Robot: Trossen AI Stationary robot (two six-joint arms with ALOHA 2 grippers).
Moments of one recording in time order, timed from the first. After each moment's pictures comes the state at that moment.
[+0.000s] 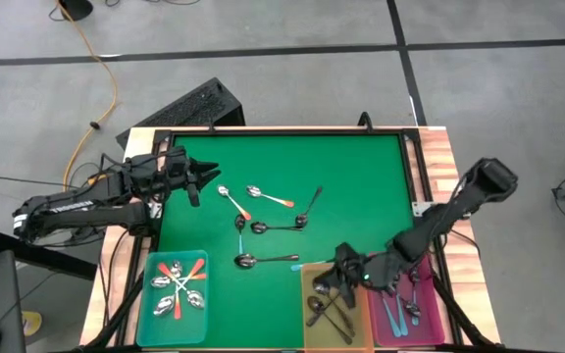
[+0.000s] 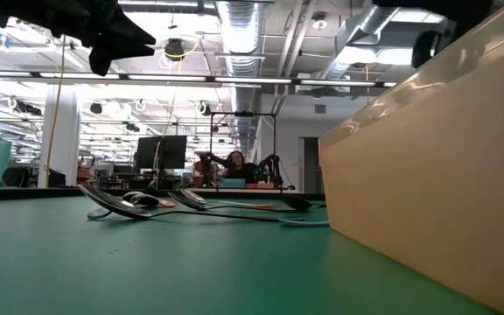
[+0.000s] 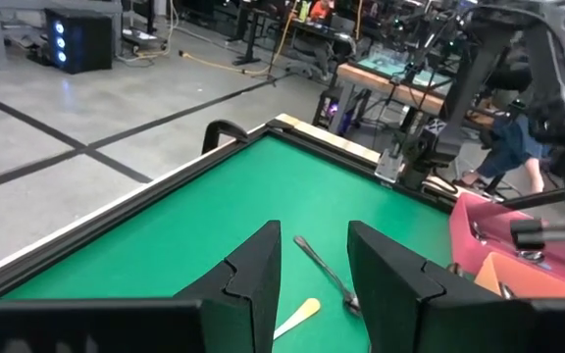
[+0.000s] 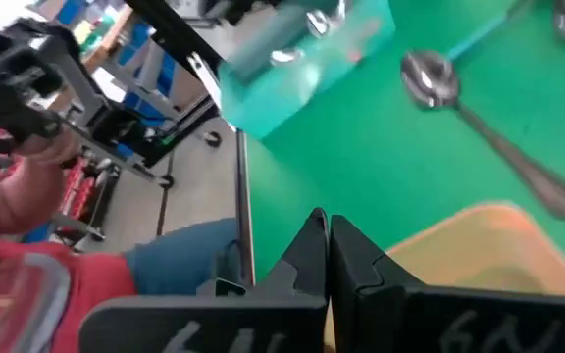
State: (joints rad) left arm 0.30 0.54 0.52 -0.15 -0.09 -0.29; right arm 0.63 1.45 0.74 0.32 0.40 0.94
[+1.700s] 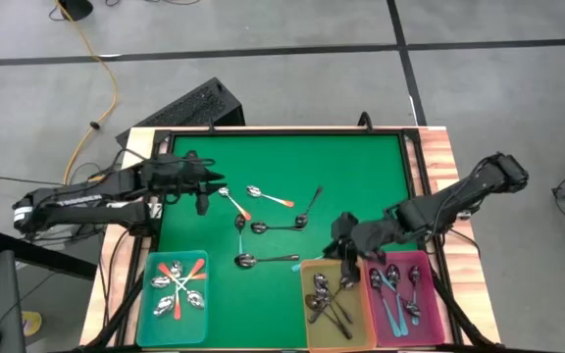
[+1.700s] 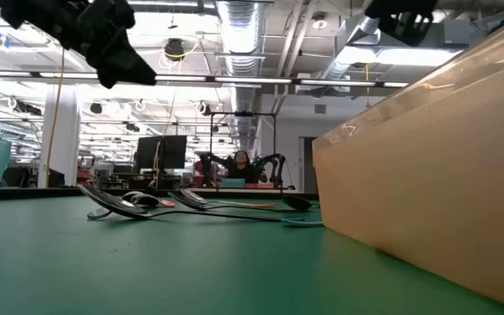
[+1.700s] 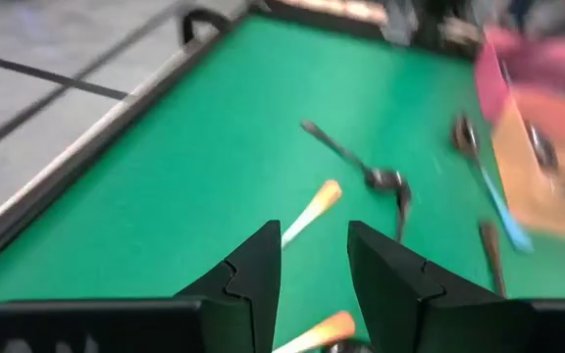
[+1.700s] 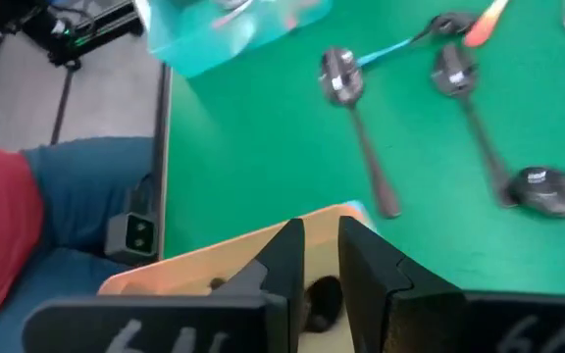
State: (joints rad) left arm 0.30 0.72 0.59 -0.35 -0.01 -0.09; right arm 0.41 1.28 1.03 -0.43 0.13 0.62
